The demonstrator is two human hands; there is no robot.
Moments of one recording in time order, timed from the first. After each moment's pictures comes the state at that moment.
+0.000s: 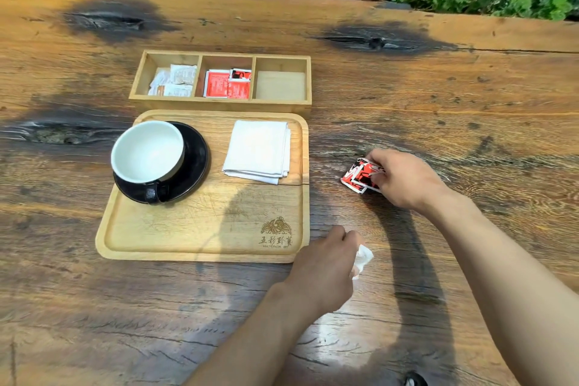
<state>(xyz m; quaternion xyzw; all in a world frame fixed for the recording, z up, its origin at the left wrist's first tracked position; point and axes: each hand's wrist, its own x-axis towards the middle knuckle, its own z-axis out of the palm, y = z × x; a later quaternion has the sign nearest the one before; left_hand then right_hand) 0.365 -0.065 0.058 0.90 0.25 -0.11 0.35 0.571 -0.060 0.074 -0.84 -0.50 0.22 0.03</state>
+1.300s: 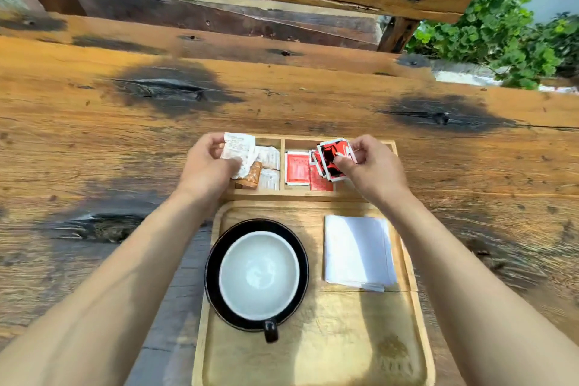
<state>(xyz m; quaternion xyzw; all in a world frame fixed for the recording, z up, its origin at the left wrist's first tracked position) 0.257 0.327 0.099 0.53 0.55 0.24 0.59 0.461 0.196 0.108 -0.87 -0.34 0.20 0.29</state>
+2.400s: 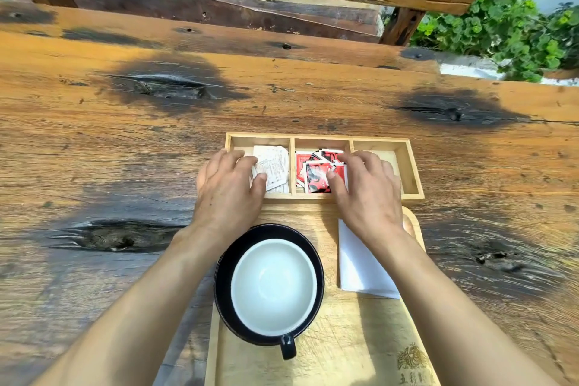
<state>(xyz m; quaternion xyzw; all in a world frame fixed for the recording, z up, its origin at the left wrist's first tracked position) 0.249 0.310 0.073 0.86 0.46 0.07 0.22 0.420 0.192 0.074 -0.90 -0.42 0.04 0.14</state>
